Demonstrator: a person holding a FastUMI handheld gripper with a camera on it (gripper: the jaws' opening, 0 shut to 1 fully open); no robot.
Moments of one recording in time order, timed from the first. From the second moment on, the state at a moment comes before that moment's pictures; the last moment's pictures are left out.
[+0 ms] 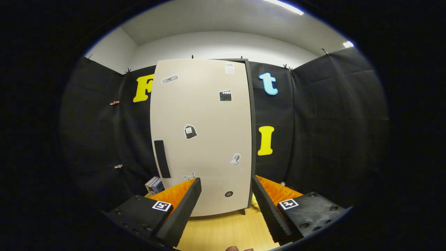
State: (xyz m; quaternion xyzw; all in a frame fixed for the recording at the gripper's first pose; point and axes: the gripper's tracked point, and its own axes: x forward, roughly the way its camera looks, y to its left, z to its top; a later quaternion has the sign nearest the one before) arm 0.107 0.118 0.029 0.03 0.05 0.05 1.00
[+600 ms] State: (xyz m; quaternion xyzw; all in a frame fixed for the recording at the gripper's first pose) arm 0.110 0.123 0.049 -0.01 -0.02 0.05 1.00
